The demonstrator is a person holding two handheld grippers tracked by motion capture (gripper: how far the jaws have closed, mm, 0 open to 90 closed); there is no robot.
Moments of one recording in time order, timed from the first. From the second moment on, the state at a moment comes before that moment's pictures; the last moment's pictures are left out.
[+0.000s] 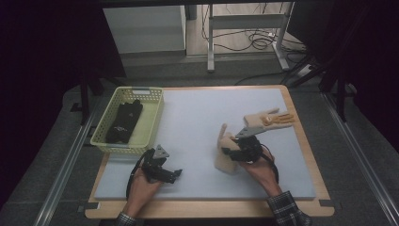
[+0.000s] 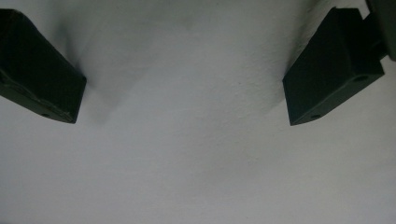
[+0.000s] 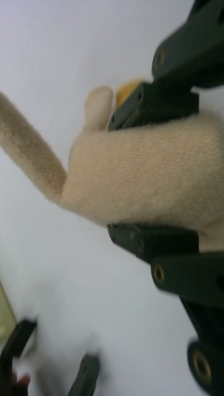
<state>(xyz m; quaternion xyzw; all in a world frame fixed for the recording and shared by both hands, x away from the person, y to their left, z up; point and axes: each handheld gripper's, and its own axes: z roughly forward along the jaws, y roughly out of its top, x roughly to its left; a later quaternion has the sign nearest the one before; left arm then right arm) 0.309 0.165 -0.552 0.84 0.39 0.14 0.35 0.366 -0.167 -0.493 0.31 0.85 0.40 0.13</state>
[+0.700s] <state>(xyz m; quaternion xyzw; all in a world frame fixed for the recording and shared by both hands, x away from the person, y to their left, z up) 0.309 0.166 -0.552 0.84 0.39 0.14 0.35 0.366 -0.205 -0.522 0.36 0.85 0.36 0.14</state>
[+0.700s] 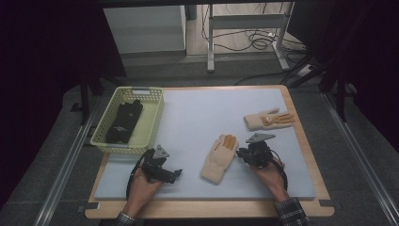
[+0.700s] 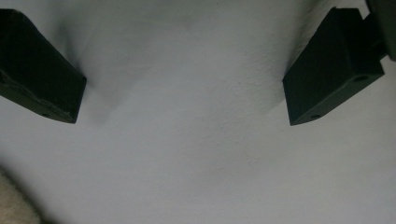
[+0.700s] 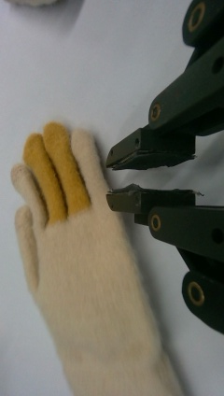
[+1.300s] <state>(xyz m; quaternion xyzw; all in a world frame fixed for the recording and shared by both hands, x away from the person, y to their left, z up) 0.309 0.166 -0.552 0.84 0.39 0.14 0.35 0.402 -0.198 -0.524 0.38 0.83 0.38 0.16</state>
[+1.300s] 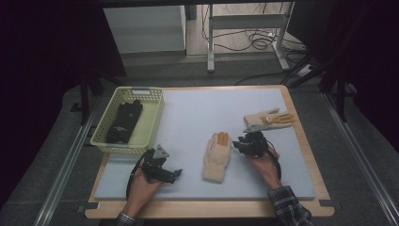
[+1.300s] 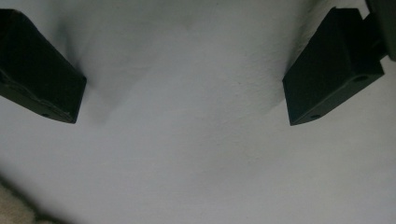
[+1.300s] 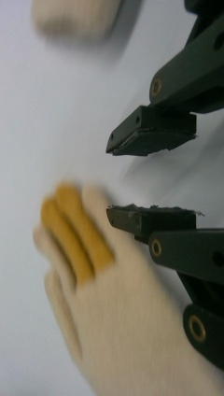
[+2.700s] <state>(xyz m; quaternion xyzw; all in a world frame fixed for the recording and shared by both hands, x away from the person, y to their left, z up) 0.309 0.166 -0.552 0.84 0.39 0.14 0.35 0.480 -0.278 -0.503 0.50 0.76 0.29 0.28</state>
